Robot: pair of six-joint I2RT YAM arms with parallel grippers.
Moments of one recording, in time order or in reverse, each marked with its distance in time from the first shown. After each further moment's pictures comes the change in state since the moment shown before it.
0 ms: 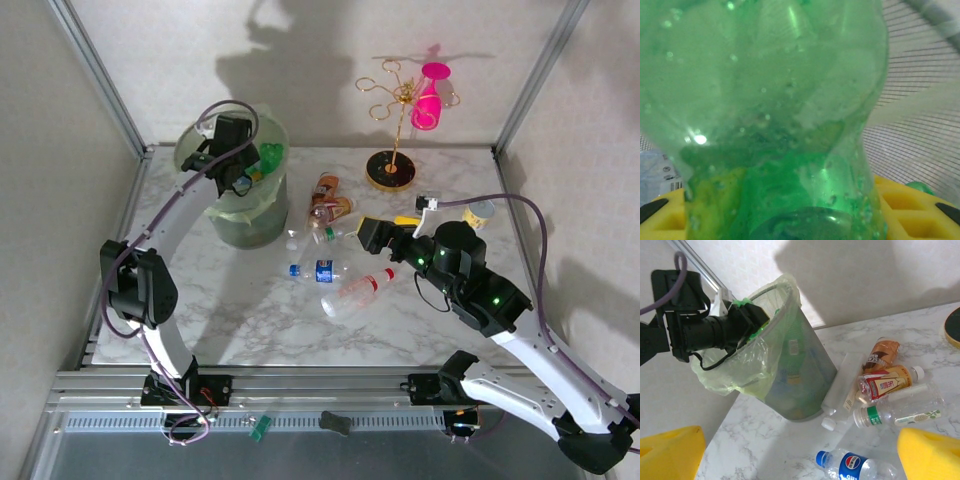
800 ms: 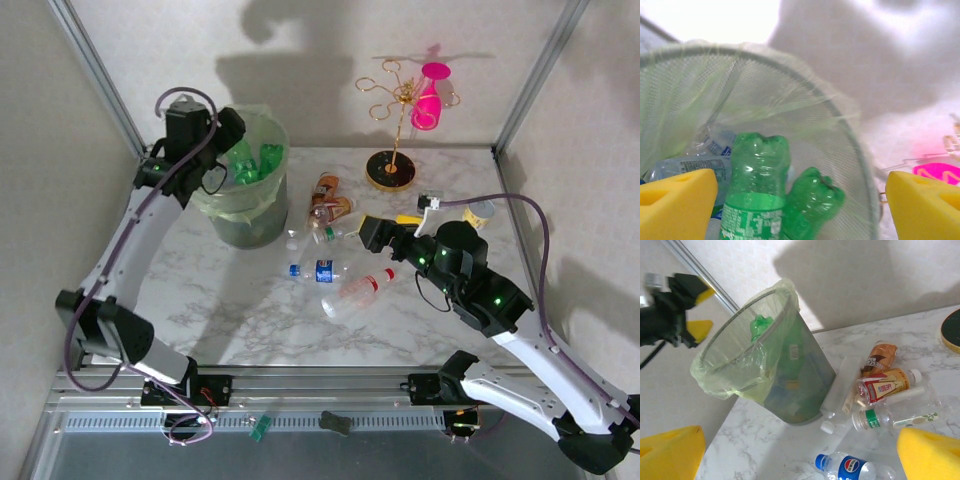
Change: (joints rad) left arm 0.045 -0.287 -0.032 0.027 0.154 -0.018; right arm 0.000 0.001 0.008 -0.003 0.017 0.001
